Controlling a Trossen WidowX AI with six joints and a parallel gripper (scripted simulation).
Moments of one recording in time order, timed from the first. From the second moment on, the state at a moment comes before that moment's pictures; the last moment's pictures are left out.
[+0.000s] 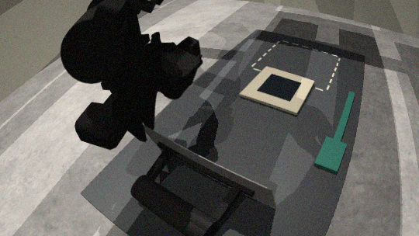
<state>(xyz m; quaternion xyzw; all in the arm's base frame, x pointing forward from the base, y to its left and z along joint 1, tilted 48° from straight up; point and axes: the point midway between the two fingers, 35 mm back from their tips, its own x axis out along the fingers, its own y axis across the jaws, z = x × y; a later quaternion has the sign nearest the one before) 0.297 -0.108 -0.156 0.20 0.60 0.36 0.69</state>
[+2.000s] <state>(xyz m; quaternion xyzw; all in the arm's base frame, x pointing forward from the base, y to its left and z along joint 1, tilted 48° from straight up) 0.306 -0.139 -0.163 0.31 0.65 0.24 0.65</state>
